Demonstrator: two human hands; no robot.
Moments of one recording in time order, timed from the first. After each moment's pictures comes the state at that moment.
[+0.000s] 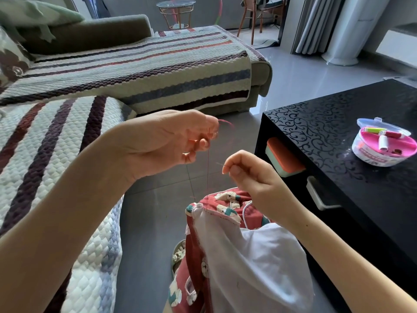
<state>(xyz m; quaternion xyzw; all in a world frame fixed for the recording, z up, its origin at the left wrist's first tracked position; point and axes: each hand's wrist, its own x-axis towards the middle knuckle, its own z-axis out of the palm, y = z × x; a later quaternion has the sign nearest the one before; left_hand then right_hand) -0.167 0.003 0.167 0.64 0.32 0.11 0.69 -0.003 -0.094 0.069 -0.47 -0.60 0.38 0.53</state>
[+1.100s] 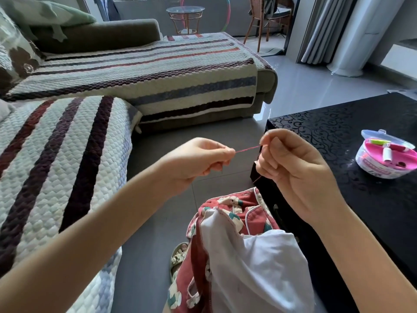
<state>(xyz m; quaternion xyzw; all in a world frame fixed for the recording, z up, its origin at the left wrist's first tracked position) -0.142 -0.007 0.123 0.69 0.40 0.19 0.57 0.015 -0.094 0.102 -0.31 -0.44 0.49 0.68</state>
